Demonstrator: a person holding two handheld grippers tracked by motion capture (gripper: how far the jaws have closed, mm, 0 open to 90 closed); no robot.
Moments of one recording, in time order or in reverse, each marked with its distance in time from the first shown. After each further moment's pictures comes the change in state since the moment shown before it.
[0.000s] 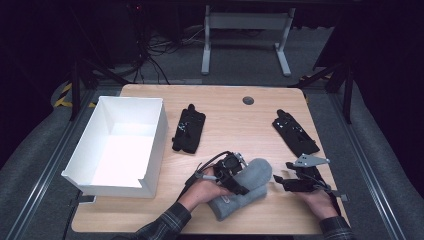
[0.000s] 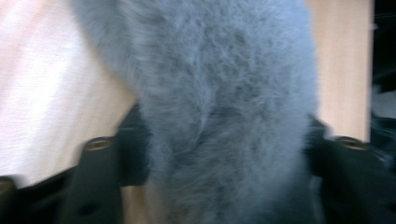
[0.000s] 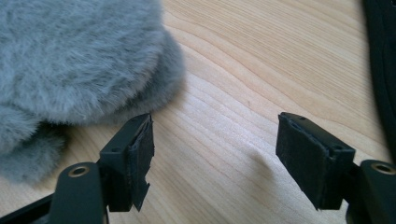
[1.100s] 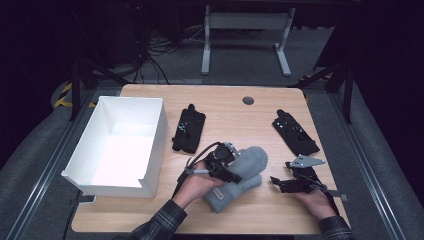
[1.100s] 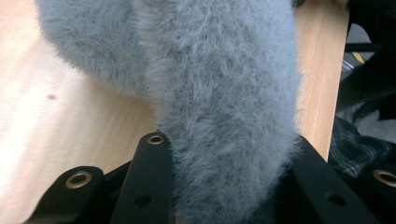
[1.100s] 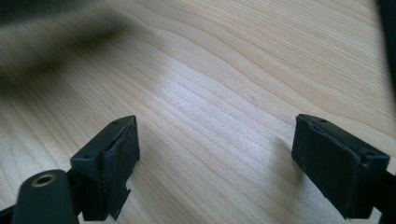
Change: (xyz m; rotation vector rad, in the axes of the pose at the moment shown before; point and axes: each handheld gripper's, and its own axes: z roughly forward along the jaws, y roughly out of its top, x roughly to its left) left arm -0.009 0.002 -0.055 -0.079 0.078 -0.080; right arm 0.001 -0.006 0.013 0.001 -0.004 0.008
